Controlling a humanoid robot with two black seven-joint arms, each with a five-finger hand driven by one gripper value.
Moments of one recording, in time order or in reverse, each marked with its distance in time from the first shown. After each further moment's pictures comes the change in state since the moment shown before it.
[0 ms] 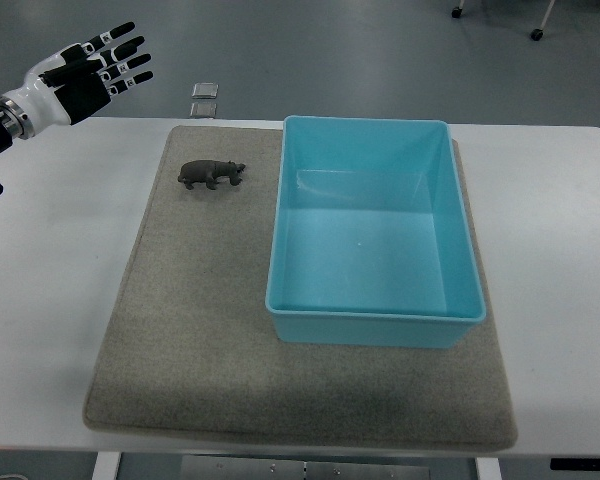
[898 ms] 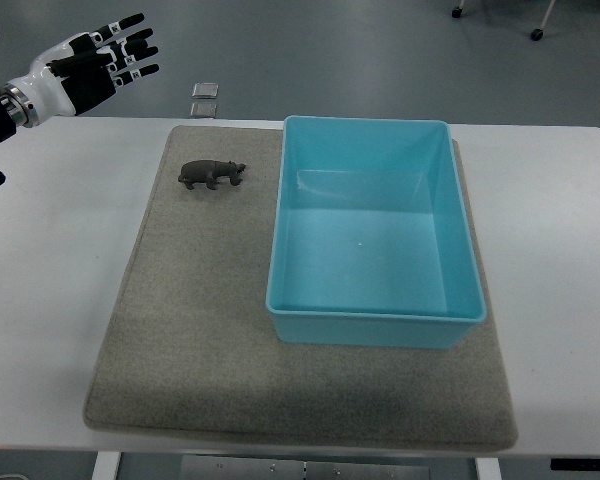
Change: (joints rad) left arm -0.049 -0.004 -0.003 0.020 0.215 0.000 -0.015; right arm 0.000 0.000 0.000 0.000 0.000 0.000 0.000
